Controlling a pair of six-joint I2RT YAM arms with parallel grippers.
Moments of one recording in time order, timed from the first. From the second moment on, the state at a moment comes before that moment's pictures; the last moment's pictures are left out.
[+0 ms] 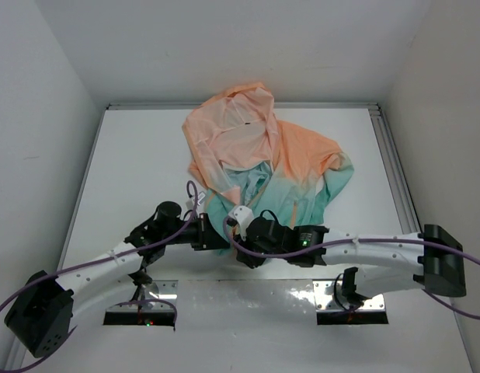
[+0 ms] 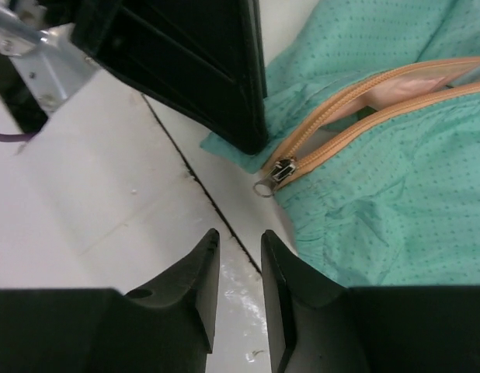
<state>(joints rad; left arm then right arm) -0.62 0.88 0.24 0.13 0.61 -0.86 1.26 1.21 0.73 -0.25 0.08 0.37</state>
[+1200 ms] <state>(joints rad) -0.62 0.88 0.24 0.14 0.62 -0.86 1.35 1.39 0.86 -0.32 0.36 0.27</state>
